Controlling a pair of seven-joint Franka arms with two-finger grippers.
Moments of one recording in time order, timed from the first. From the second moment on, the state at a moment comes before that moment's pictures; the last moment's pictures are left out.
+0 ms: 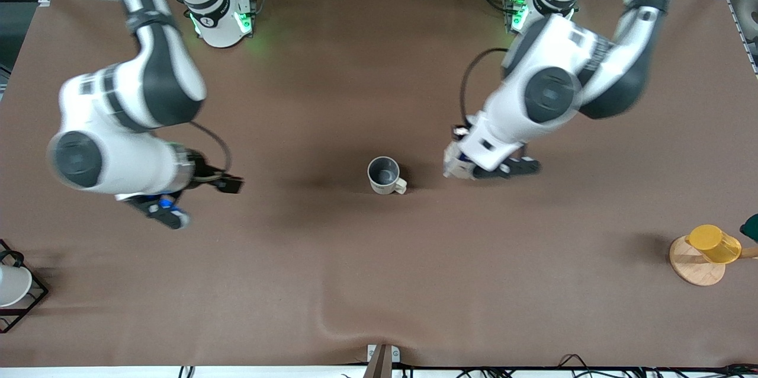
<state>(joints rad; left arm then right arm) -0.37 0.39 -0.22 -1.45 -0.08 1.62 -0.67 0.21 0.47 -0.05 -1.34 0.15 1.54 0.58</state>
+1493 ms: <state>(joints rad) -0.66 0.62 -0.20 -1.38 -0.08 1.83 -1.00 -0.04 -0.09 -0.02 -1.86 0.15 1.75 0.11</state>
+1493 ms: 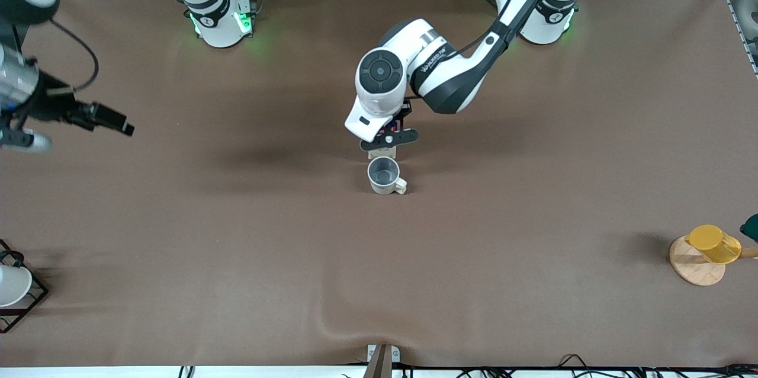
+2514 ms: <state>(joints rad) -0.66 0.66 -0.20 -1.38 -0.05 1.86 -0.94 -0.03 0.01 -0.02 -1.65 0.09 1.76 0.10</state>
